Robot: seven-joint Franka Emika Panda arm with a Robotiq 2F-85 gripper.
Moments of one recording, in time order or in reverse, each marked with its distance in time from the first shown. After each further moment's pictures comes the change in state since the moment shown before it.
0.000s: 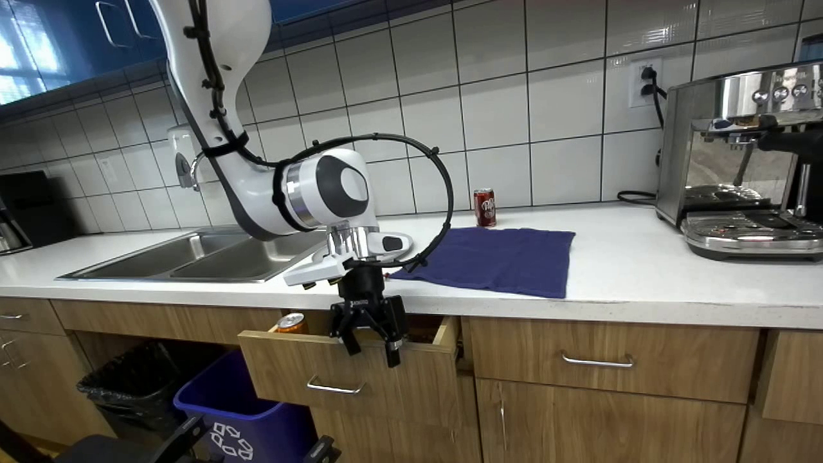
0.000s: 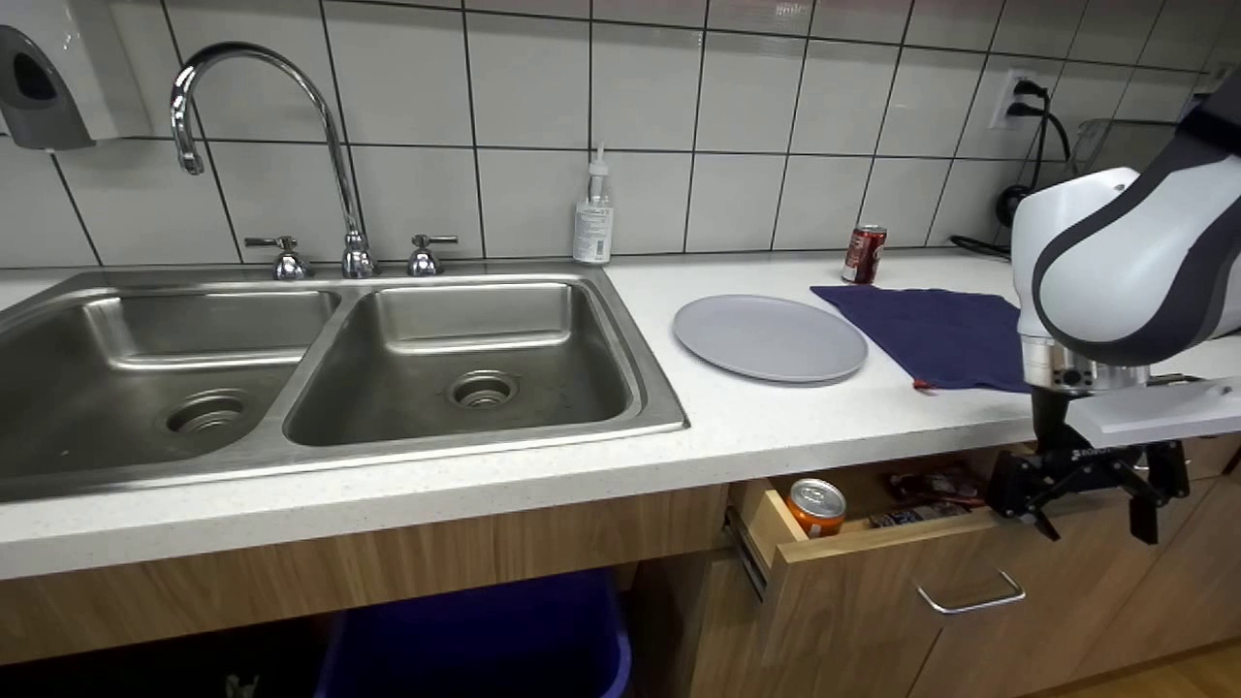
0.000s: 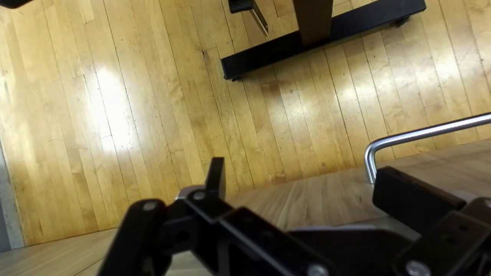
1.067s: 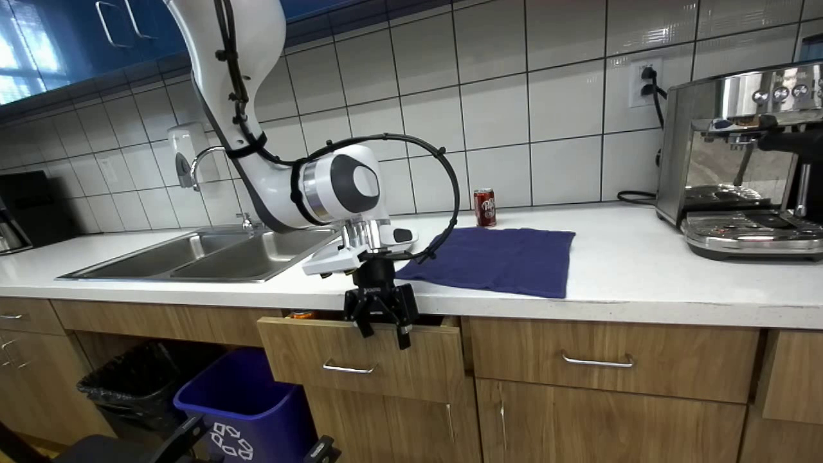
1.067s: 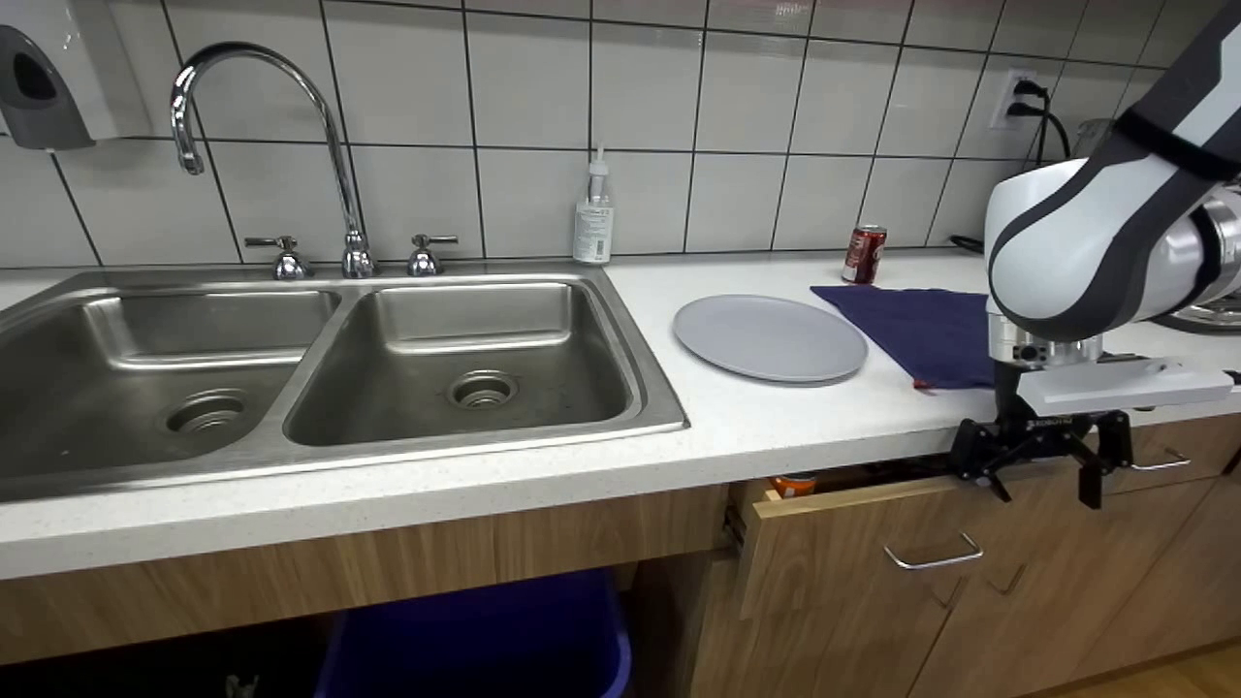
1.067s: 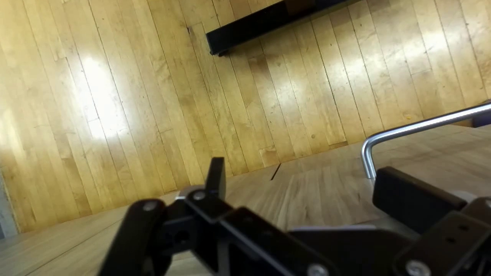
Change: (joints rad) arm -0.001 0.066 0.006 0.122 0.057 0.000 -0.016
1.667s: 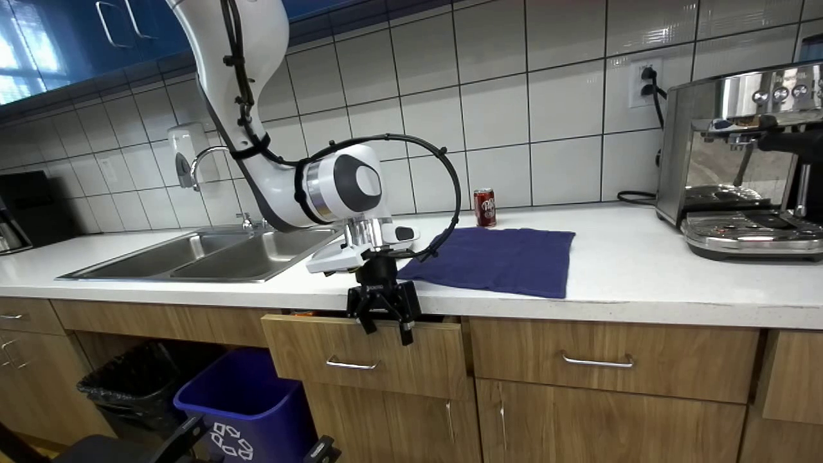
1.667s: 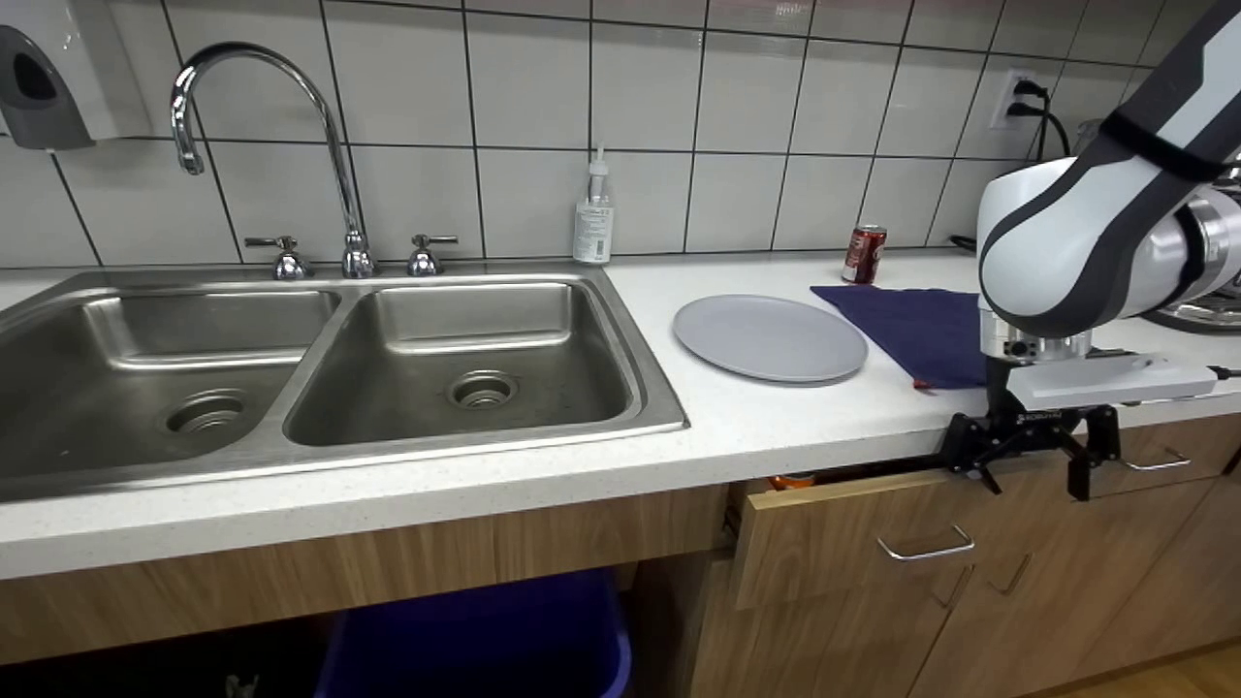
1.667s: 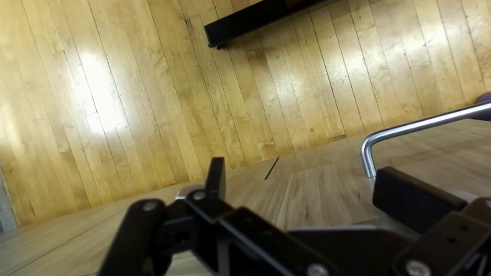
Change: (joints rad) arm 0.000 0.017 0.002 0.029 0.002 0.000 -0.001
